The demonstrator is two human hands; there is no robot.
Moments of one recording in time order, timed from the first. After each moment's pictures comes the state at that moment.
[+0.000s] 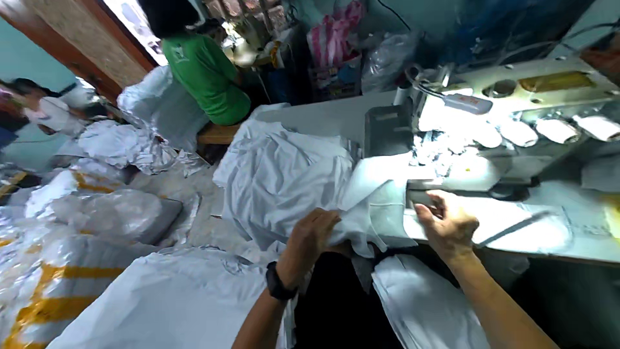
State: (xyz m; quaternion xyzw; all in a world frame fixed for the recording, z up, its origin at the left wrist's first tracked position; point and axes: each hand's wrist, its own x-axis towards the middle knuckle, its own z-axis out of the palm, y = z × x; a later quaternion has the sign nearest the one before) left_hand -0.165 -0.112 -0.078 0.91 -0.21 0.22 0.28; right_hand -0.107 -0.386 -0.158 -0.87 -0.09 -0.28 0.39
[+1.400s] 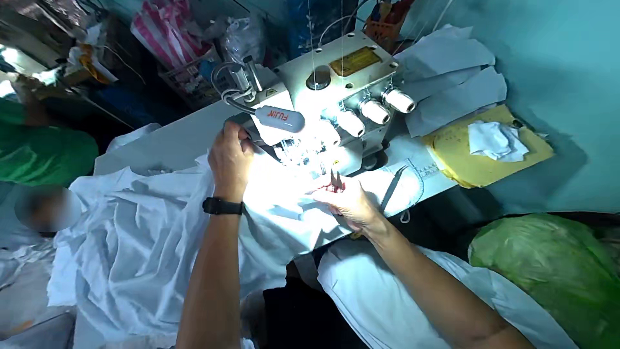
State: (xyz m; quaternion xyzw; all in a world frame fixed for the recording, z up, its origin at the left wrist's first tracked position) left_hand 0.072 -0.216 -0.062 0.94 -0.19 0.16 0.25; right_hand -0.075 -0.402 -0.135 -0.58 0.10 -0.03 0.81
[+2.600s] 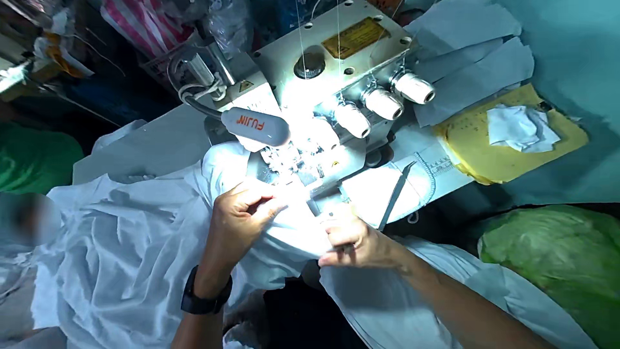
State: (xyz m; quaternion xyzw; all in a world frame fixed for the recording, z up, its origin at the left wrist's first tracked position) left_hand -0.005 -0.195 -0.067 0.83 -0.34 0.01 0.44; right_hand -0.107 -0.412 -0.177 -0.70 -0.30 -0.11 0.64
